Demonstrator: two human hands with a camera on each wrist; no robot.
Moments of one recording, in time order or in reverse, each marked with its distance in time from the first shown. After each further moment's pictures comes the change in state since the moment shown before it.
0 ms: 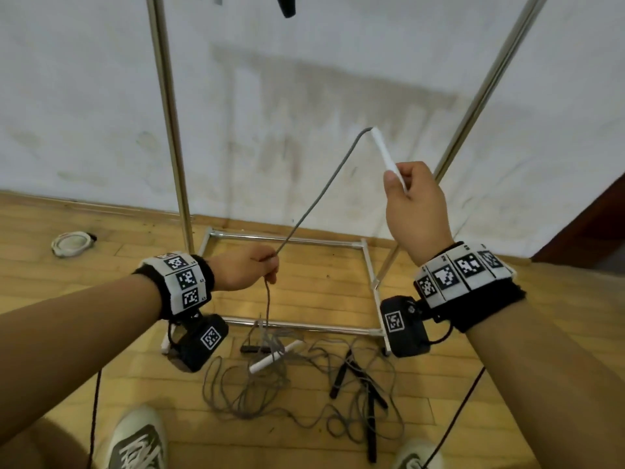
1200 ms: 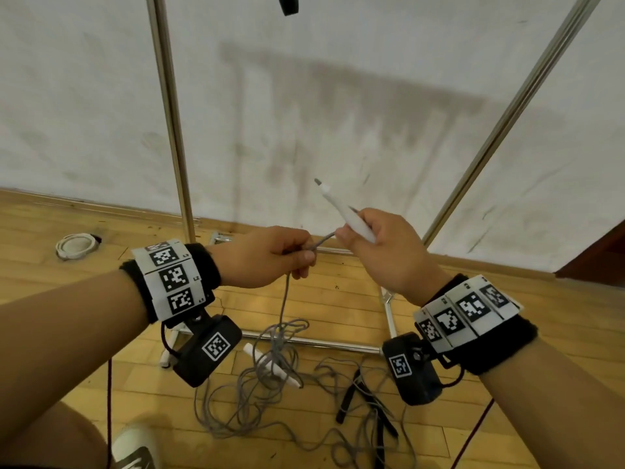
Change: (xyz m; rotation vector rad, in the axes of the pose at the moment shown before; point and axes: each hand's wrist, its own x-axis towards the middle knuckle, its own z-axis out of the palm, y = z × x) left_hand 0.017 0.038 -0.033 -0.061 0.007 0.295; right_hand -0.002 0.004 0.040 -0.076 -0.453 -0.124
